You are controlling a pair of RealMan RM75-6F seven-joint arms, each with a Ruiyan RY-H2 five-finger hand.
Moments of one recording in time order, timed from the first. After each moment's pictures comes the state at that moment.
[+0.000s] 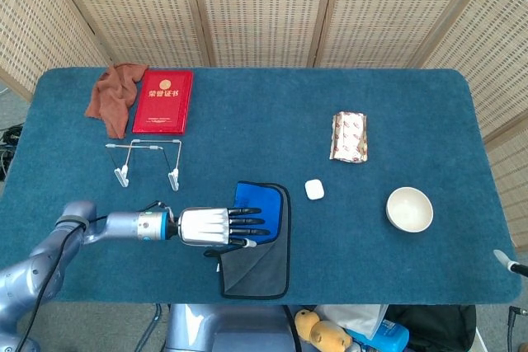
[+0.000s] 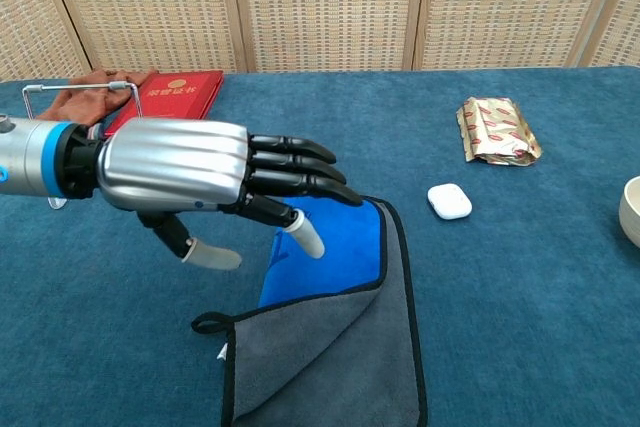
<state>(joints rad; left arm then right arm) -1.04 -1.74 0.42 -0.57 2.01 1.58 -0.46 -0.02 -0.92 0.13 -1.73 -1.39 1.53 0.21</state>
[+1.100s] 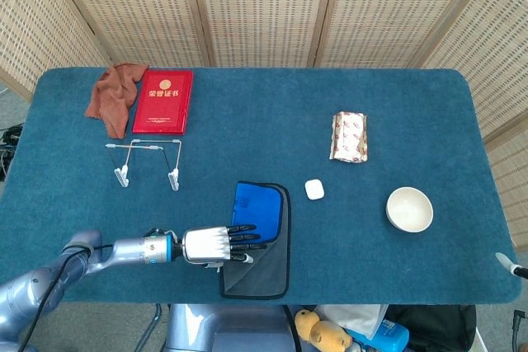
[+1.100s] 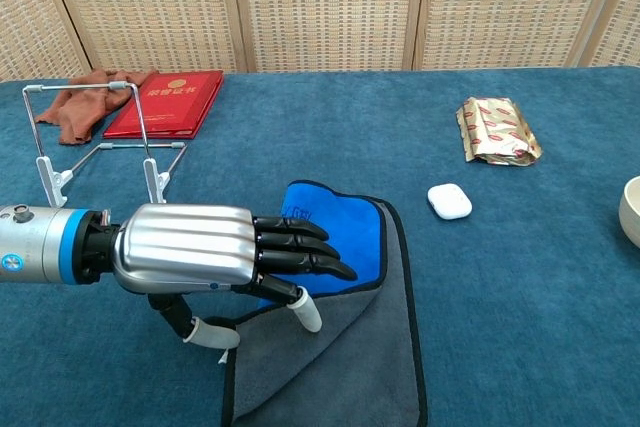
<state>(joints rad) -0.95 -1.81 0.40 -0.64 2.04 1.42 -0.45 -0.03 -0.90 0.12 -1.71 -1.40 1.53 0.26</state>
